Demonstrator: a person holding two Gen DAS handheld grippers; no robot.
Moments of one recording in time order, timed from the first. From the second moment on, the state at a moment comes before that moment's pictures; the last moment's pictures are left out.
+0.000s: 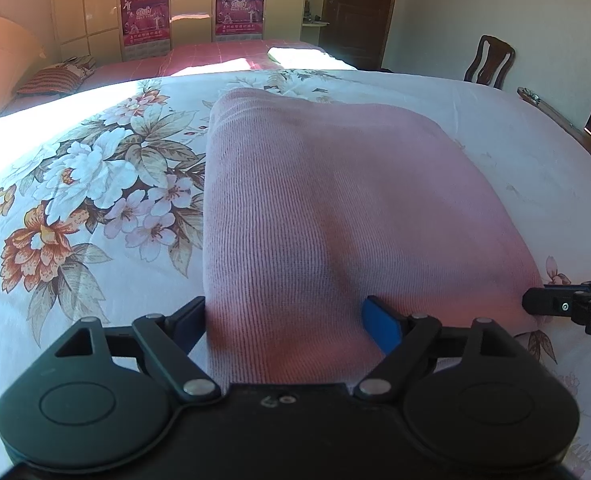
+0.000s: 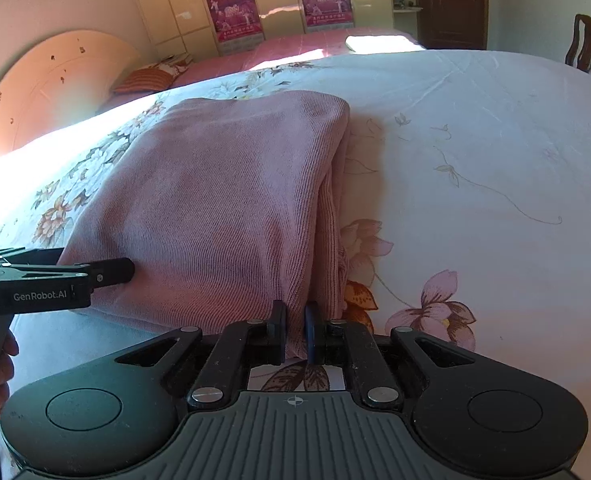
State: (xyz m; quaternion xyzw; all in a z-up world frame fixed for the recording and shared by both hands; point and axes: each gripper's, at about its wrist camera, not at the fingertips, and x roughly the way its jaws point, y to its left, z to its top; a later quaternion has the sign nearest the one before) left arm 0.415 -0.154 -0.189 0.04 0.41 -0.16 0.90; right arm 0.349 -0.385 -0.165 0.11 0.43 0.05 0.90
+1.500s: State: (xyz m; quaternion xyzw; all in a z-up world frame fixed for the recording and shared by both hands) left arm 0.527 -0.149 -0.204 -0.08 0.45 -0.22 0.86; right arm 0.468 -0.424 -0.182 0.22 0.42 0.08 0.88
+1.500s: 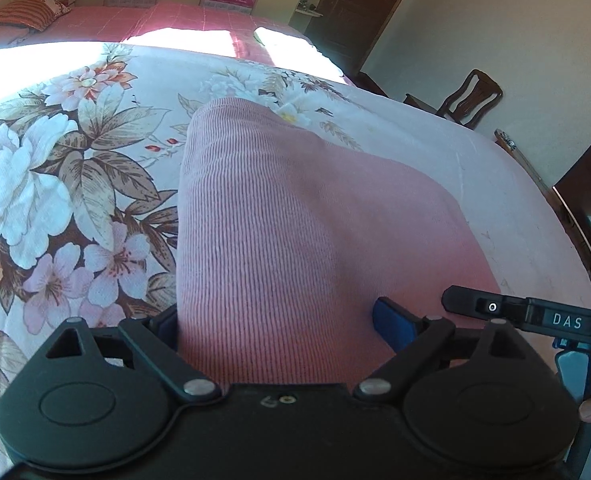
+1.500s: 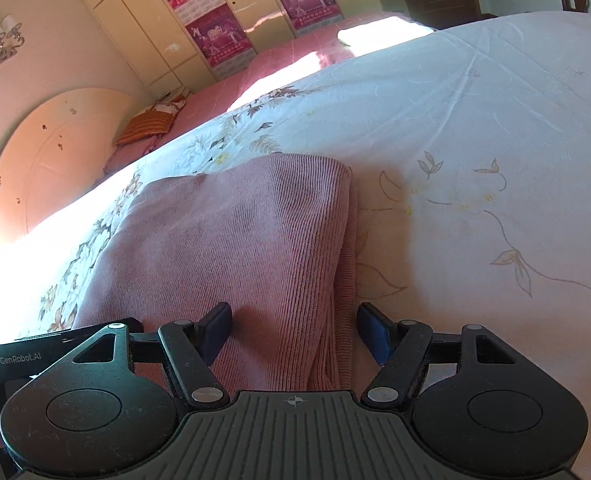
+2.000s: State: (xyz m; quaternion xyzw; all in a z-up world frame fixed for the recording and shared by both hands) left arm 0.511 -0.151 -0.173 -0.08 0.41 -0.24 0.87; right arm 0.461 -0.409 -0.158 0.26 0.40 0.13 0.87
